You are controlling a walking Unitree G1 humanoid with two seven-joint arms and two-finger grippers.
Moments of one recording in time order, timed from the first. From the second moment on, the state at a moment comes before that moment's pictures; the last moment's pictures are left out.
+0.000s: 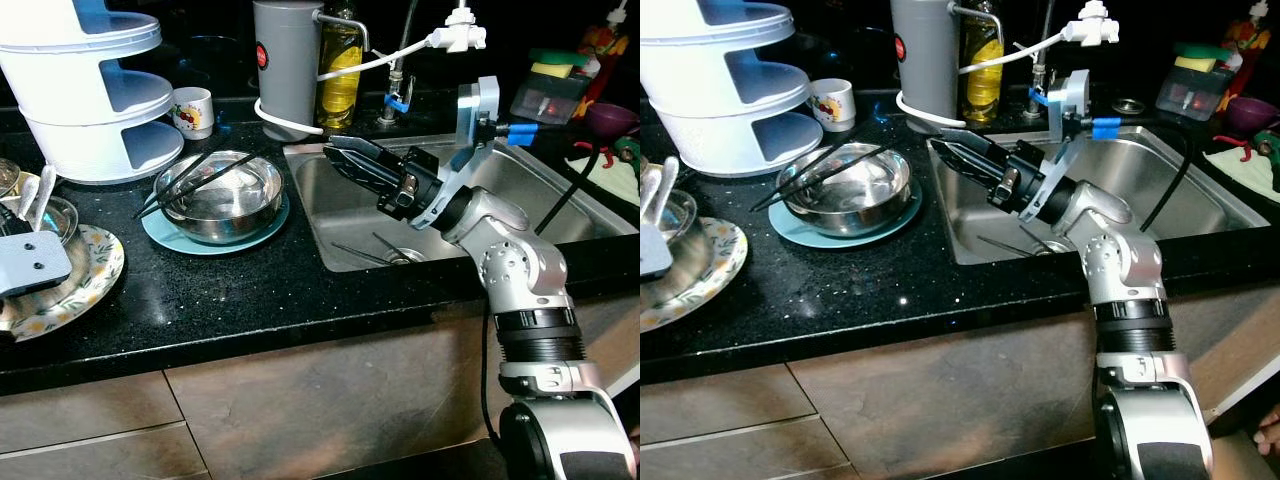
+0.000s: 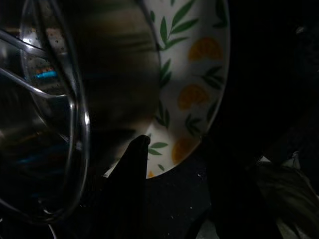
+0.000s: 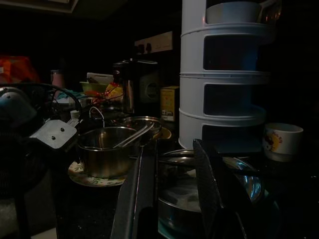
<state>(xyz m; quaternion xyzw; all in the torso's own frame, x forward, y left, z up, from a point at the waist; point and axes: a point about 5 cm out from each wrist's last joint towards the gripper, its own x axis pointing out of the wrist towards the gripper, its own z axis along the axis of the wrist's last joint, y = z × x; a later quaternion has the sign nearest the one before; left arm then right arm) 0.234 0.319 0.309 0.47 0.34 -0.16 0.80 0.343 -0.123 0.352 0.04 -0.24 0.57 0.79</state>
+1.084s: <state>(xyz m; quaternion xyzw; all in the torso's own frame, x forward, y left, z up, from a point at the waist) 0.282 0.245 0.333 0.33 0.06 -0.27 0.90 0.342 -0.123 0.352 0.04 -0.24 0.56 0.79</state>
